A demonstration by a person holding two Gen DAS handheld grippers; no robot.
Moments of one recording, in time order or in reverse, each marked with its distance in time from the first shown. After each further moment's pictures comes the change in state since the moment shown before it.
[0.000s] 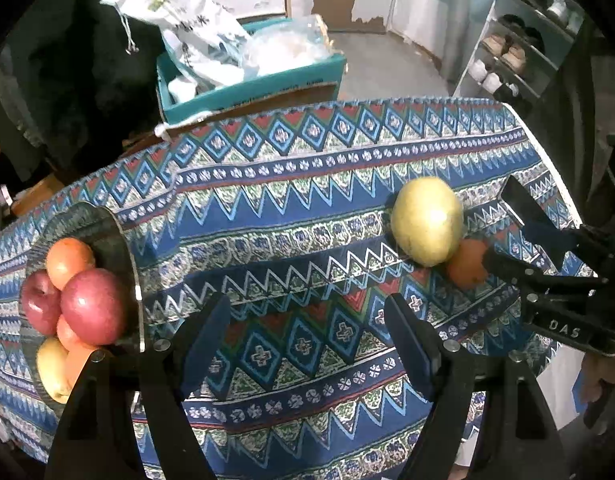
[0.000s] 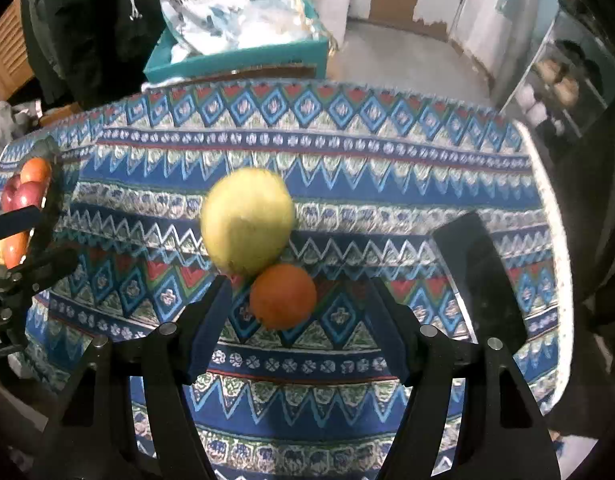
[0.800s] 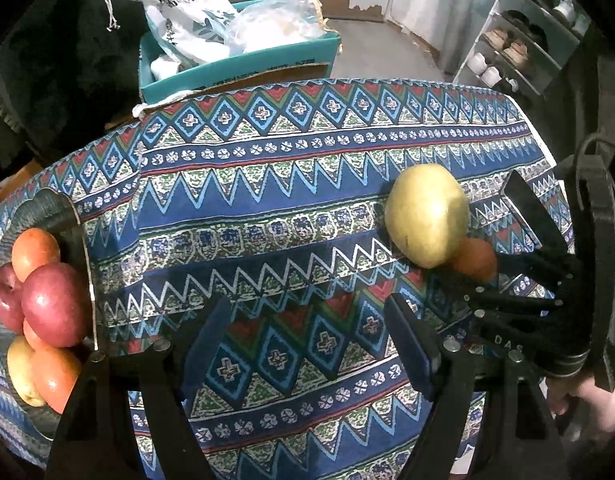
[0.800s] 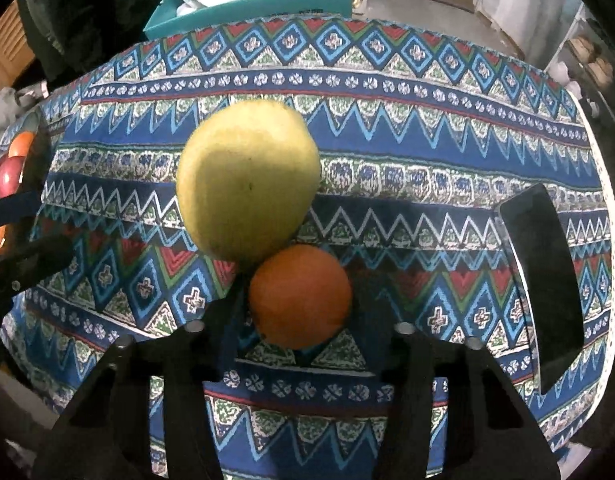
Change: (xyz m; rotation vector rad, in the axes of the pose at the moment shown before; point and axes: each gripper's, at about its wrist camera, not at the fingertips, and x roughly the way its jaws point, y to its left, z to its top) left arm 0.032 -0.007 0.004 -0.022 0.045 -0.049; right arm 0.061 0.008 -0.005 -0.008 0.105 0.085
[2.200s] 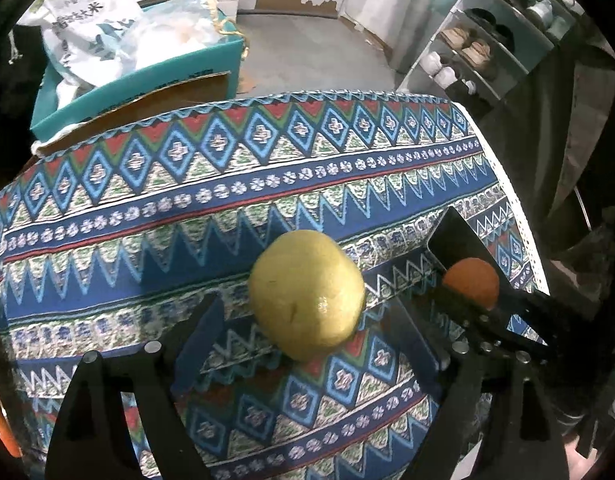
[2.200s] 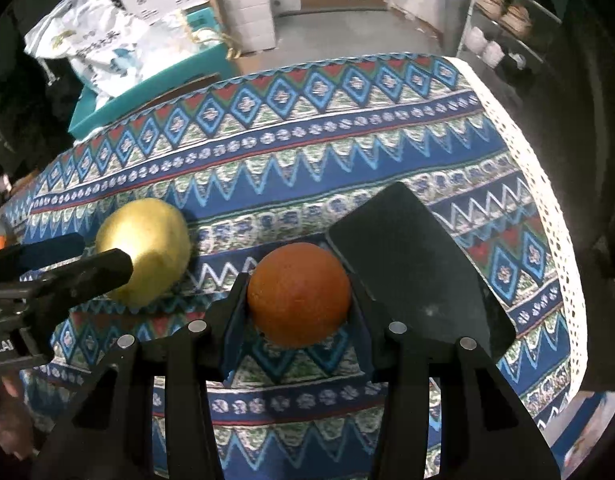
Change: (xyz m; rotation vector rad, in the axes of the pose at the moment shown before) left arm 0.049 -0.100 0.068 0.021 0.023 -0.177; right arm -0.048 -0.109 -0.006 0.262 -0.142 -0.088
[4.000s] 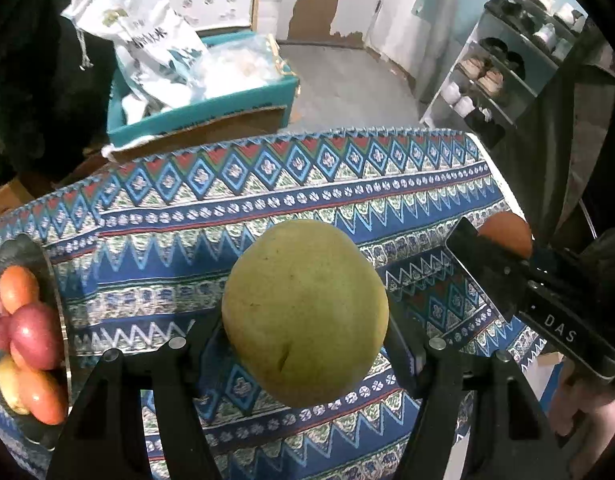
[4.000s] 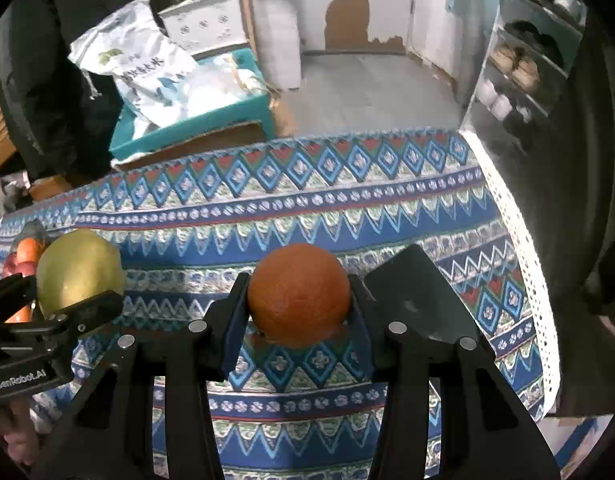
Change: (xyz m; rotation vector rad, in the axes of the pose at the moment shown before) left arm -0.086 0.035 -0.032 -0.037 -0.121 0.102; right arm -0.063 0.049 0.014 -0.100 -0.137 0.021
